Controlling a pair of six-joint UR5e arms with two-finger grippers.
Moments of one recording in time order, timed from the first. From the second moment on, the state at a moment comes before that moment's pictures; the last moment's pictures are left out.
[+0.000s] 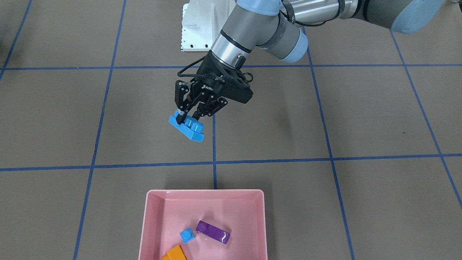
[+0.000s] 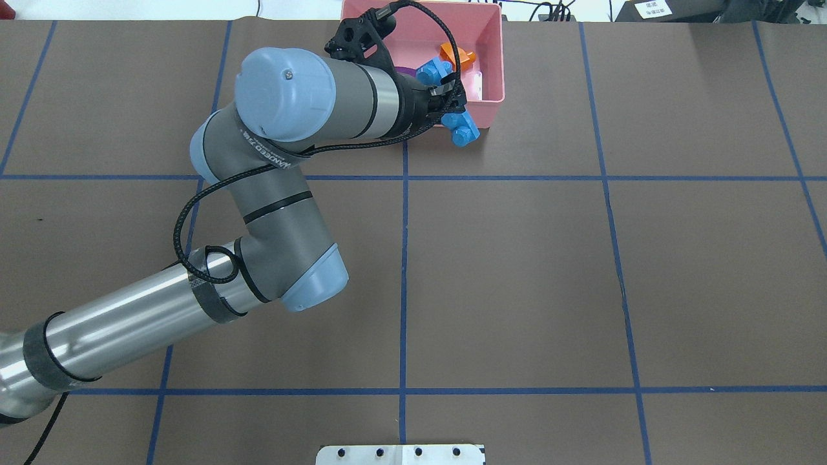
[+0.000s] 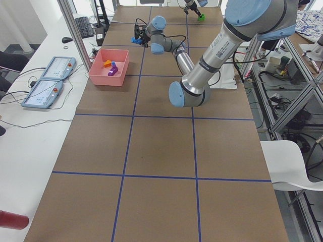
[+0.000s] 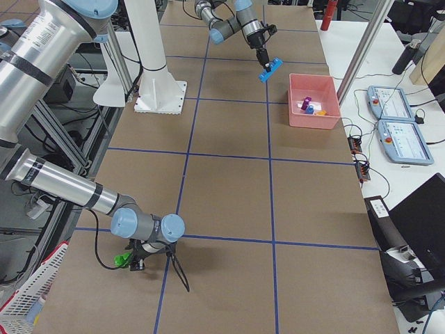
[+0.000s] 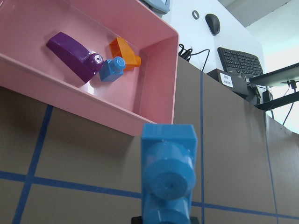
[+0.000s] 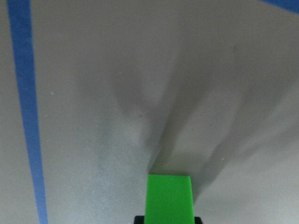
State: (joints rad) left arm -0.63 -2.47 -1.49 -2.22 -1.69 -1.59; right arm 0.99 -2.16 1.60 -1.42 2.39 -0.18
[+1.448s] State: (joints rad) left arm -0.71 -2.65 -0.99 -2.38 -1.43 -2.08; right arm 1.40 -2.32 2.02 -1.42 2.21 -0.21
